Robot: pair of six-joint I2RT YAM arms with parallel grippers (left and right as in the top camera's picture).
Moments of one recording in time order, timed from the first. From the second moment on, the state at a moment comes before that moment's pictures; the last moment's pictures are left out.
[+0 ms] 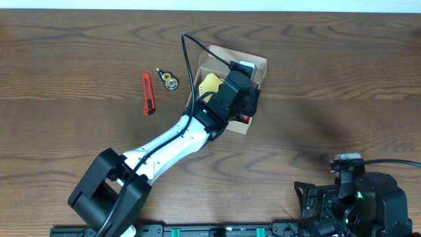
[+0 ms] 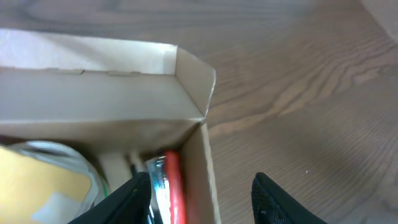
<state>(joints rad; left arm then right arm) -0.76 1.78 1.19 0.06 0.02 -0.36 0.30 0.54 1.09 -1.46 -0.03 0.29</state>
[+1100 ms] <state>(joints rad) -0.15 1.57 1.19 -0.39 -0.18 -0.21 0.30 0.54 1.09 -1.46 -0.03 0.29</state>
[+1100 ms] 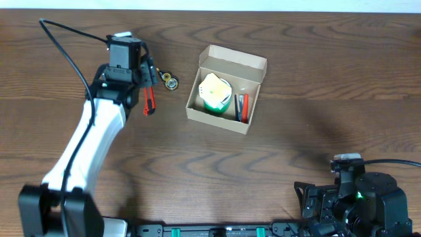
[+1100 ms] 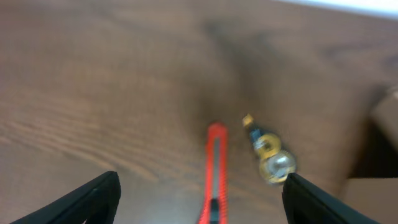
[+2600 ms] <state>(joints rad) -0.12 1.98 1.20 -0.29 -0.05 -0.11 0.30 0.54 1.09 -1.46 -0.03 0.29</state>
